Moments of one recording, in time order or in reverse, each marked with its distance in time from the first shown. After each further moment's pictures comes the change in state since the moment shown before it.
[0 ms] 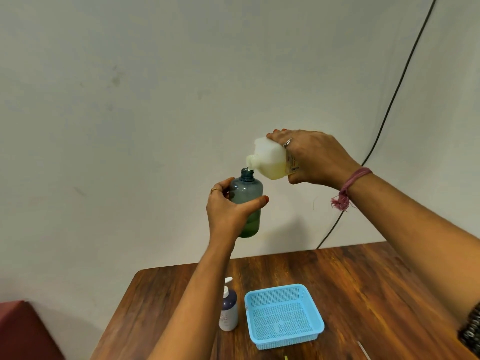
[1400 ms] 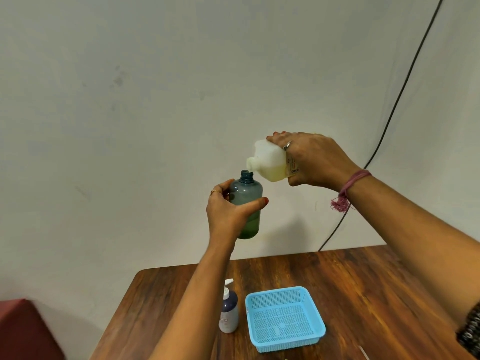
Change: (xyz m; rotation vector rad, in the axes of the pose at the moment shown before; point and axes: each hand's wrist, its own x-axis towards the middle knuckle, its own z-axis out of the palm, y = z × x) left_hand 0.003 -0.002 -0.002 -0.014 0.001 -0.017; right_hand 0.005 -0.002 0.005 0.002 -0.008 -0.016
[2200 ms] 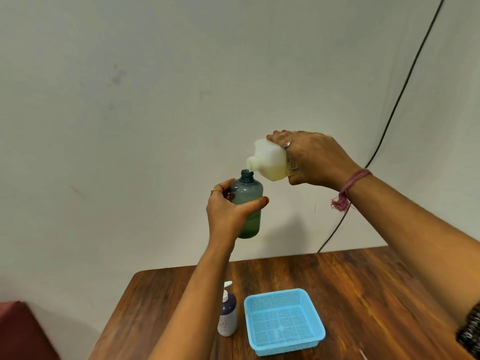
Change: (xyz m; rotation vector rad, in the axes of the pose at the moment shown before) left_hand 0.007 -0.003 0.003 -0.008 -0.008 -0.012; right_hand 0.005 0.002 0.000 -0.018 0.000 0.007
